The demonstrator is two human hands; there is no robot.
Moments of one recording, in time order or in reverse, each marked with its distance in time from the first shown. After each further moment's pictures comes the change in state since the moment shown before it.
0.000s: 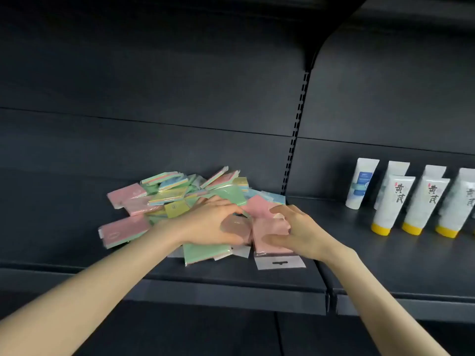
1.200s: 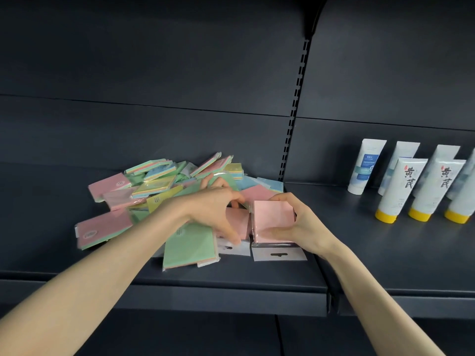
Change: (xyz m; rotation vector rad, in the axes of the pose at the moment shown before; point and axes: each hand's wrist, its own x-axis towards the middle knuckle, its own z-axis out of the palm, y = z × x) left_hand 0.043 0.001 0.003 -0.091 -0.140 -0.078; right_hand 0.011 0.028 0.009 0.507 0.073 -0.025
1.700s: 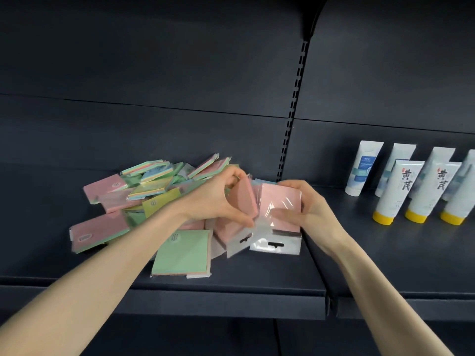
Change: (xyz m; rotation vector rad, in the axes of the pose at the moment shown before) left_hand -0.001 0.004 -0.004 -0.675 0.179 0.105; right_hand -0.002 -0.014 -0.013 0.265 0.125 -0.045
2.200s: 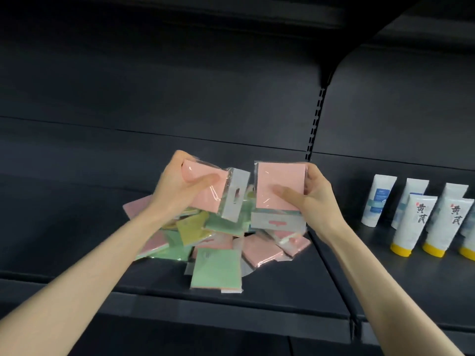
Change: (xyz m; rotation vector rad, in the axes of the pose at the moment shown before) left_hand -0.068 0.028 -0.078 -0.065 0.759 -0.001; right_hand 0.018 -0.087 0.049 0.048 0.108 -0.209
